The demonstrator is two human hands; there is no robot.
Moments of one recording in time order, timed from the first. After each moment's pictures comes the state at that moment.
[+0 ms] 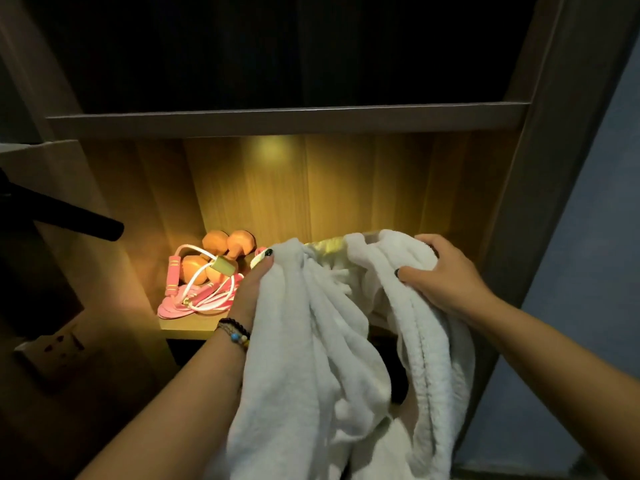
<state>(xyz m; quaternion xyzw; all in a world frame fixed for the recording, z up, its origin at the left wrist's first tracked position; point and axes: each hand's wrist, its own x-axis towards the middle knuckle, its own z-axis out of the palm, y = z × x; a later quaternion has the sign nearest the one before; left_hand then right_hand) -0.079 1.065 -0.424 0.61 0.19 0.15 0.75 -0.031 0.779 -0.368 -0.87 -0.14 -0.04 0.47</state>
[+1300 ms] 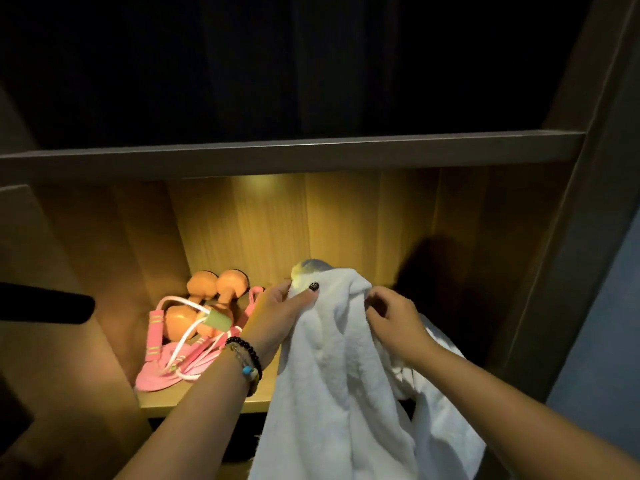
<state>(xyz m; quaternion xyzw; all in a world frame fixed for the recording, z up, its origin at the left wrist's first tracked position) -0.025 1.091 -0.385 0.69 0.00 0.06 0.72 0.038 0.898 -0.421 -0.83 -0.22 -0.12 0.50</state>
